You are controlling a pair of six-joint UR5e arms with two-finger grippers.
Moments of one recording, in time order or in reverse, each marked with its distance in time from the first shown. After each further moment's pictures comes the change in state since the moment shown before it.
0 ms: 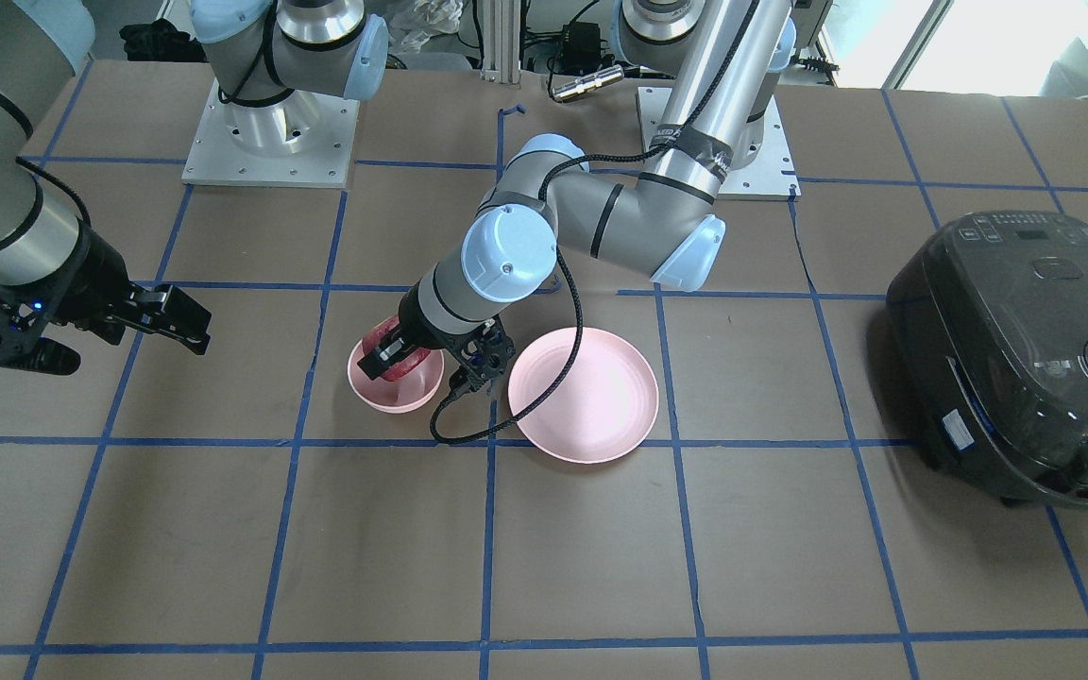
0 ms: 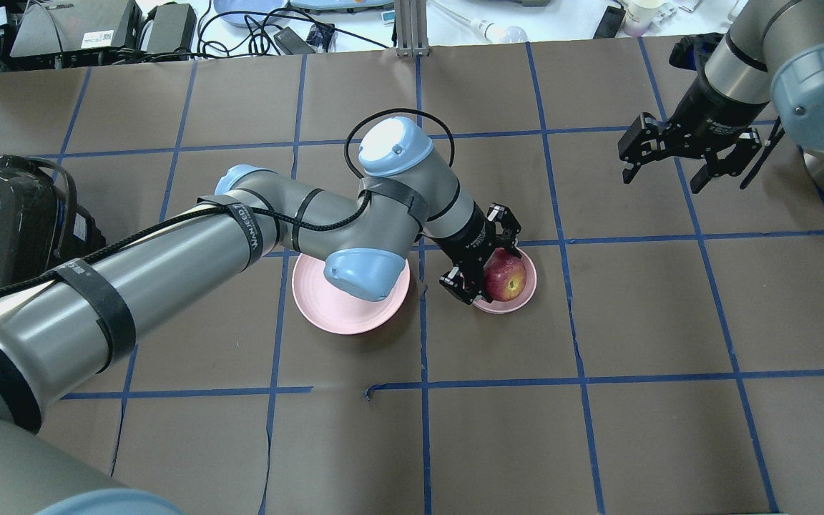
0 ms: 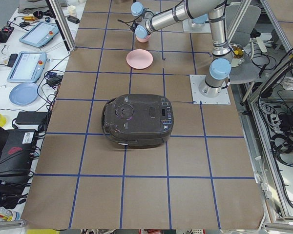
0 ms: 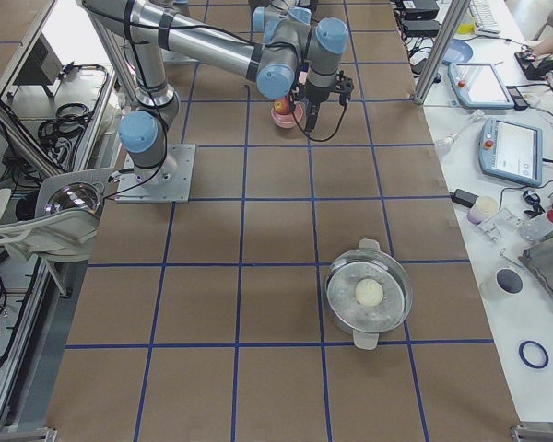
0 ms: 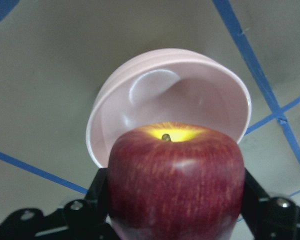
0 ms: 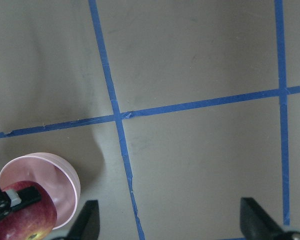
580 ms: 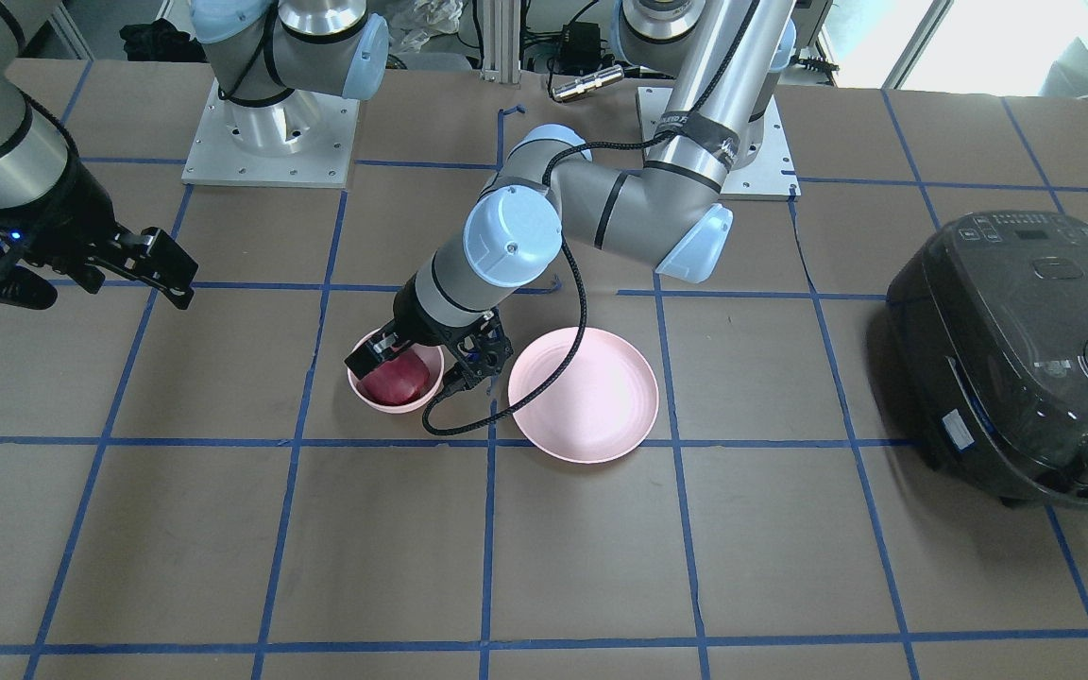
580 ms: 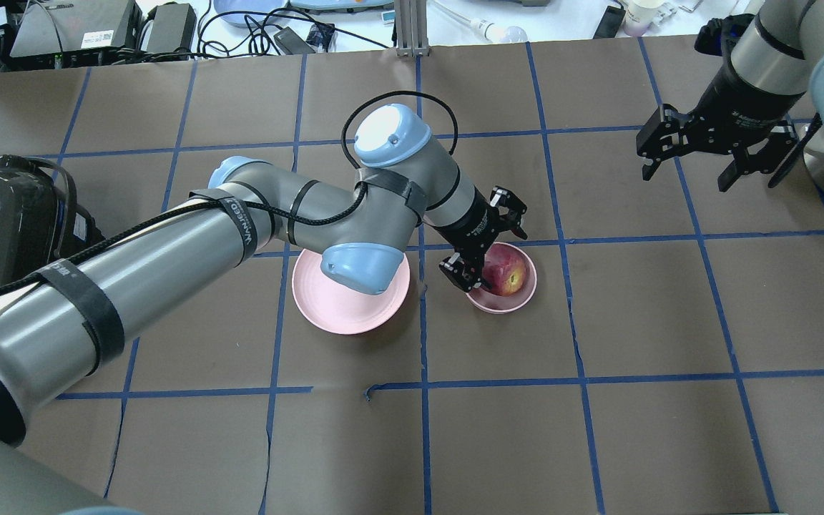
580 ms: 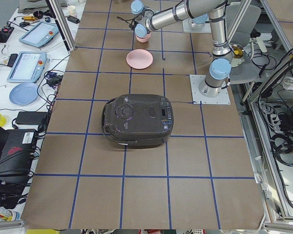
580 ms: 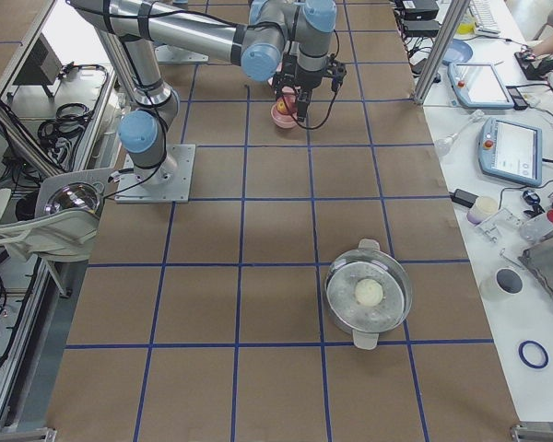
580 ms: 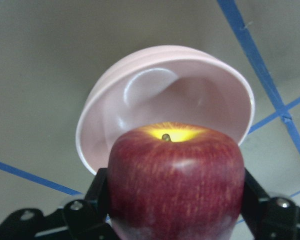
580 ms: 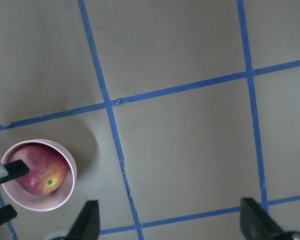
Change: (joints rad) left arm 0.015 0.039 0.023 0.035 -0.001 0.041; right arm 0.012 -0.103 -0.005 0.071 -0.058 0.043
